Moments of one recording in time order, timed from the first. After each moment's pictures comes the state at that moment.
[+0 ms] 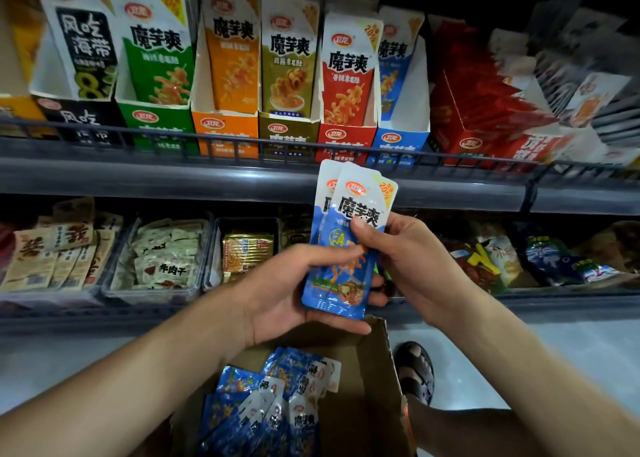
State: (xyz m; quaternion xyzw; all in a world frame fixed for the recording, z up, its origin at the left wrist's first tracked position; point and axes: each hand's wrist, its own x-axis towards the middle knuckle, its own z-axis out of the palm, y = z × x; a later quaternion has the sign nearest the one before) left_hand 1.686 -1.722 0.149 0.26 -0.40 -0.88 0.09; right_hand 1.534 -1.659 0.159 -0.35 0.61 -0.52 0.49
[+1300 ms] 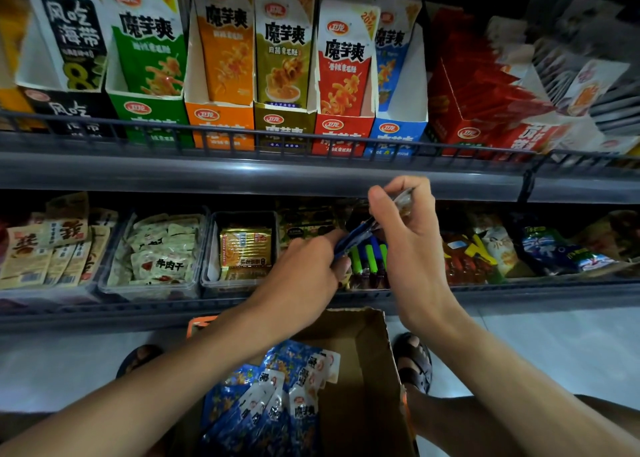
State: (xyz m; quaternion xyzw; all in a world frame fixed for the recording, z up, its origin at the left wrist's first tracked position) left_hand 1.672 -1.712 0.132 0.36 -0.83 -0.40 0.15; right_hand 1.555 -1.656 0.155 -0.40 0.64 -0.61 0.24
